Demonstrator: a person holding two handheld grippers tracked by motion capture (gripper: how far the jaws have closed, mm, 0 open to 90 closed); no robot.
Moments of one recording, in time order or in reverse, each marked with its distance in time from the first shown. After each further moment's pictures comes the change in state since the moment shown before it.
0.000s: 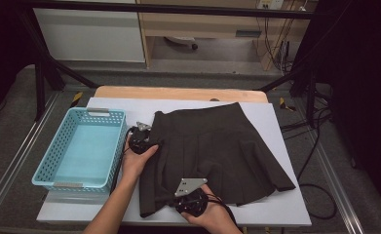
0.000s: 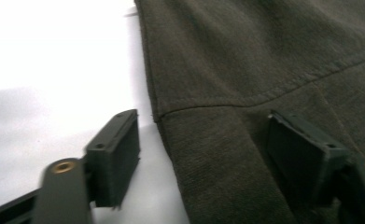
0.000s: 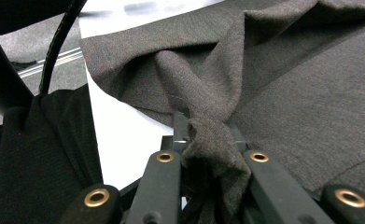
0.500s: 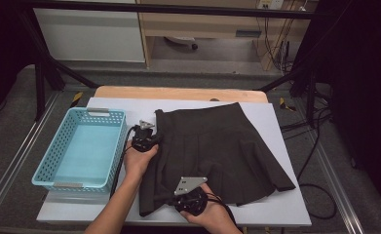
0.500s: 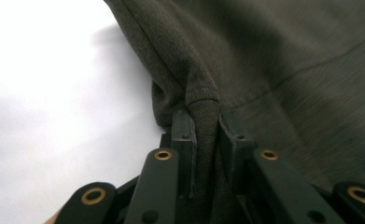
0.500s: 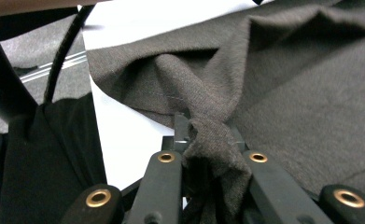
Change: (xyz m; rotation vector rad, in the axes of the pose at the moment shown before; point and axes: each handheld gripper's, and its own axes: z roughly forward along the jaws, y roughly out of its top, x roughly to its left) left arm -0.005 0.016 -0.013 -0.057 -0.088 -0.035; right arm 0.002 0.009 -0.005 -0.020 -0.005 -0.002
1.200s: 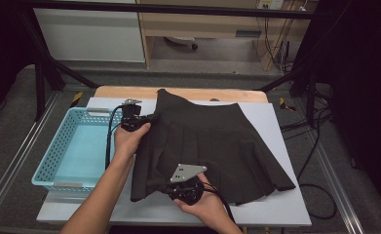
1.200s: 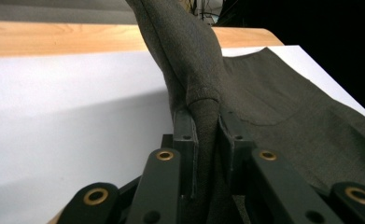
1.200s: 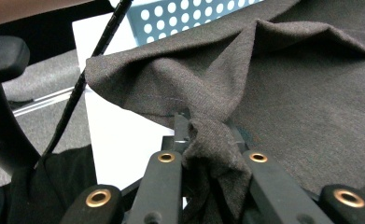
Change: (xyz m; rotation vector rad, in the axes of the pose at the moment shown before) left arm 0.021 0.062 -0.040 -0.086 -0.144 -0.113; right arm -0.003 0.041 -0.012 -0.117 -0.028 0.014
